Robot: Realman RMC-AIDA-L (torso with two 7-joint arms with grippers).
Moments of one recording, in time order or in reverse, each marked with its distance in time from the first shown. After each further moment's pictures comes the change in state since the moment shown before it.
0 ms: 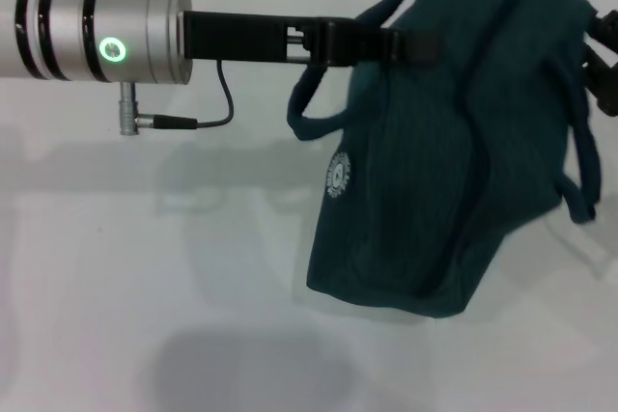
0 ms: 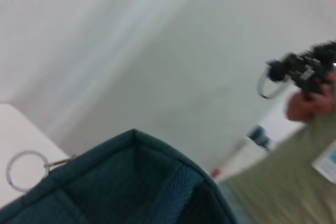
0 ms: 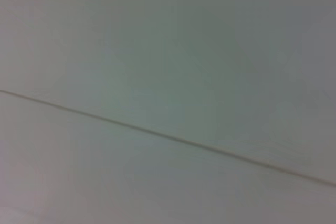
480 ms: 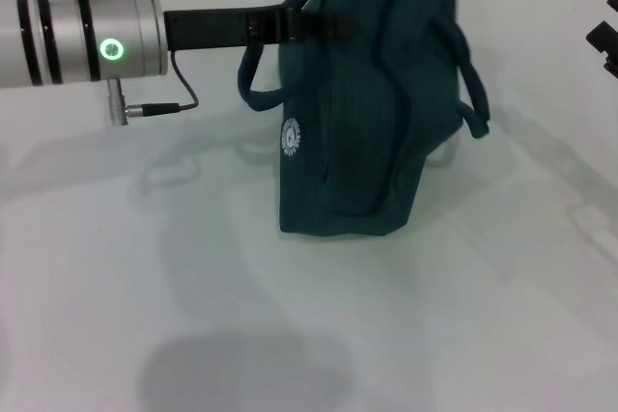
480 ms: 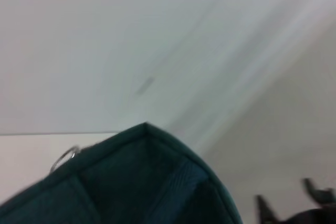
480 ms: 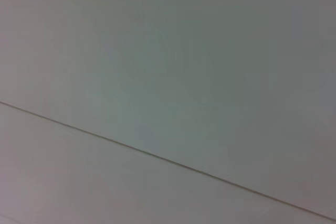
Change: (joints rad) left arm 0.050 0.012 0.000 -0.011 0.072 -0.307 0.010; right arm -0.028 -0.027 0.042 -0.005 -0.001 -0.011 -0.037
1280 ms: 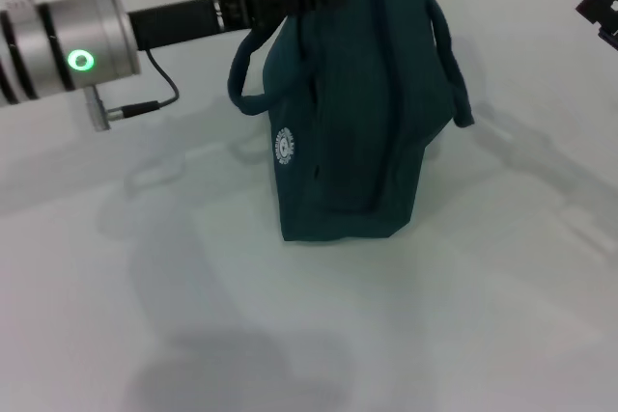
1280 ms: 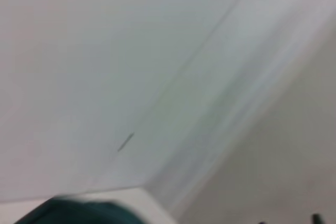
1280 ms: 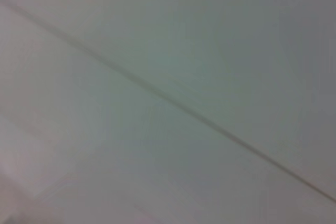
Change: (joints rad) left arm 0.080 0.003 0.000 -0.006 -0.170 0.017 0.159; right arm 0.024 -0.017 -0.012 -0.067 -0.049 -0.085 -0.168
